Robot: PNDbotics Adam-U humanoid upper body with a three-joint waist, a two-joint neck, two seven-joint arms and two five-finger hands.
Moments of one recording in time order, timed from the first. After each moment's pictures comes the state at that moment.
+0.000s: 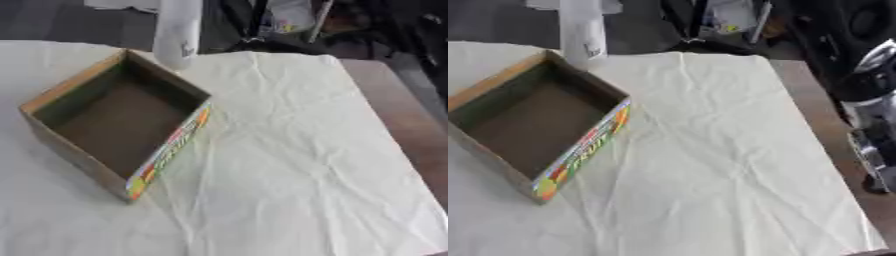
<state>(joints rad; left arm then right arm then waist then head) -0.06 0.24 -0.02 -1.97 0.00 -0.05 0.31 -1.38 -0.67 0.31 -1.53 -0.16 0.27 0.69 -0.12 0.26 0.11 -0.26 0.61</state>
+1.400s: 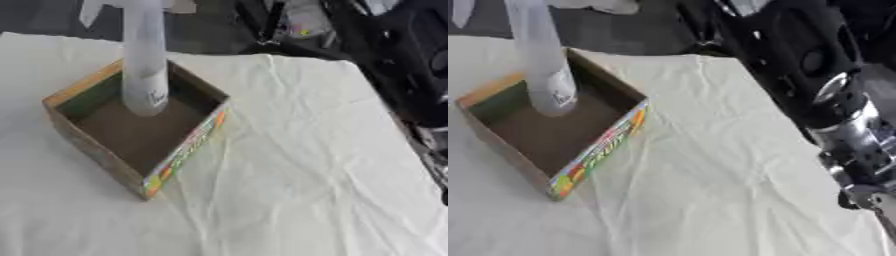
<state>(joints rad) -0.07 0.24 -0.03 -1.97 0.00 -0.04 0.31 -1.32 -0.56 0.38 -1.60 -0.13 0.27 0.71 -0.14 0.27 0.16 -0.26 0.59</state>
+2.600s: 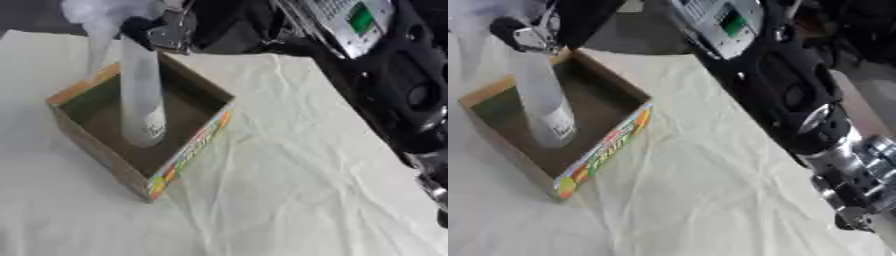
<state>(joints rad) -0.08 0.23 -0.03 -1.96 0.00 -0.04 0.30 -1.26 -0.53 0.41 -1.62 -0.08 0.22 0.71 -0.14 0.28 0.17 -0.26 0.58</state>
